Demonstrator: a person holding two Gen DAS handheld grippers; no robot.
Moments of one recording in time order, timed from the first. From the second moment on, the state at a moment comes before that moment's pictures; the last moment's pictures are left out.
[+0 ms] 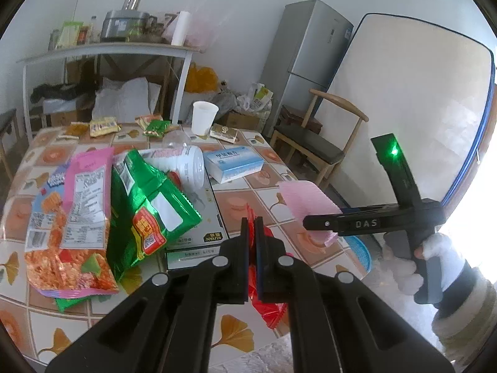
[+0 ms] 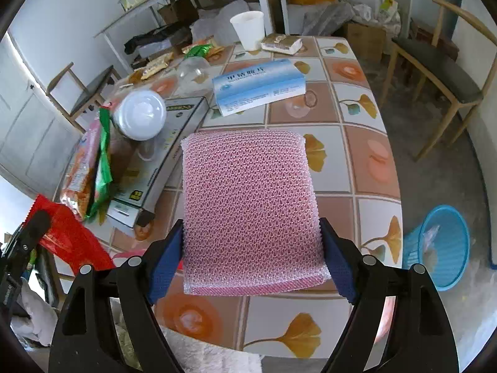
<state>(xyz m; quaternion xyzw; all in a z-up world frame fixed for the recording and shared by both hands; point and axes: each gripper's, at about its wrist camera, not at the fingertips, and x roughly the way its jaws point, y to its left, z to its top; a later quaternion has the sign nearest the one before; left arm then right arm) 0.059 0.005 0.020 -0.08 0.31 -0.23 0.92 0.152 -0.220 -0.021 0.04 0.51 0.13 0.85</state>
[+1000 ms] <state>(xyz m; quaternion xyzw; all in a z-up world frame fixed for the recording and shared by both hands) 0.065 -0.025 0.056 -0.05 0.25 -0.24 0.94 0.106 -0.256 0.022 0.13 0.45 0.12 0.88</state>
